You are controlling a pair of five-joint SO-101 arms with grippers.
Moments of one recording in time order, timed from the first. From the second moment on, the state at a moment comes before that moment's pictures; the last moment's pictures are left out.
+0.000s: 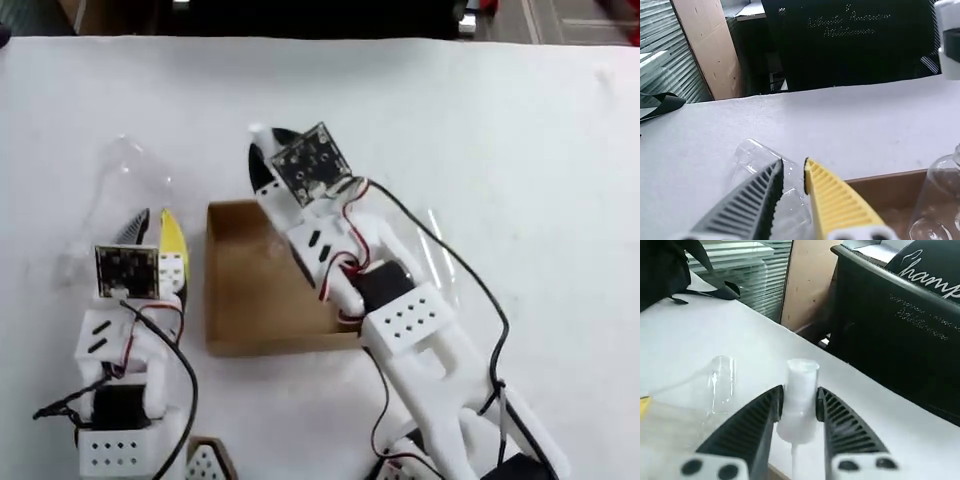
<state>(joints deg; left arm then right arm) -8.1 -97.6 90.5 30.3 -5.4 -34.1 -32.6 44.0 7.6 13.8</state>
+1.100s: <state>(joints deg) -8.1 -97.6 90.5 30.3 -5.4 -34.0 -58.0 44.9 31.6 10.4</state>
